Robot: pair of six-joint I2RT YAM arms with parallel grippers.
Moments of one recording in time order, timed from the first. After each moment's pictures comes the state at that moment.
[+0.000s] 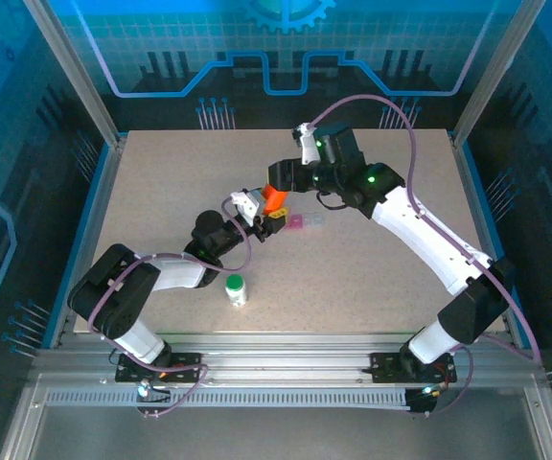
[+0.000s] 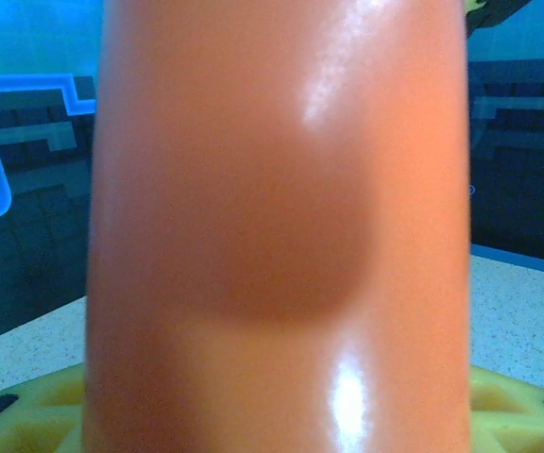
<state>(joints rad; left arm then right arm) -0.51 1.60 0.59 1.12 0.32 0.00 0.63 1.56 1.60 -0.59 -0.19 0.42</state>
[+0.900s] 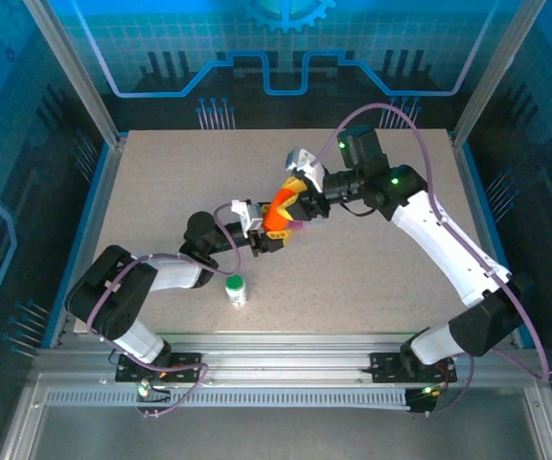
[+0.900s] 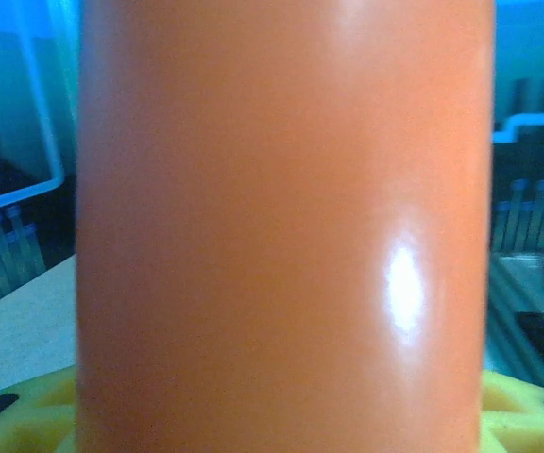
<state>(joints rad) -0.47 1.58 0.56 1.24 0.86 -0.12 0.53 1.49 1.60 -0.85 -0.79 -0.59</state>
